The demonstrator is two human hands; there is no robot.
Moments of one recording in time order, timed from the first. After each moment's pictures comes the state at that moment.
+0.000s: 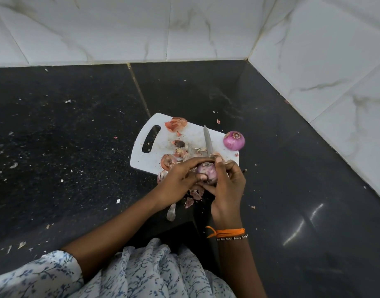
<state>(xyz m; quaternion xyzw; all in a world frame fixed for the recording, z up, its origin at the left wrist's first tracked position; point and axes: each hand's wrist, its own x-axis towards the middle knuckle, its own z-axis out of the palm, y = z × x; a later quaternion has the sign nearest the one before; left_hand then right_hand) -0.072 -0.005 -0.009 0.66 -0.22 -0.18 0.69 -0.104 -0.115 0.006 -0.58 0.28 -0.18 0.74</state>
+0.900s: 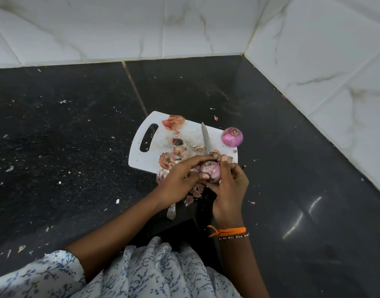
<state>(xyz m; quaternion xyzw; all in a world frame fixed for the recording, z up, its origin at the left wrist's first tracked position) -0.073 -0.010 -0.011 0.66 -0.22 -0.18 0.69 -0.108 -0.117 0.004 -0.56 0.29 -0.21 0.75</state>
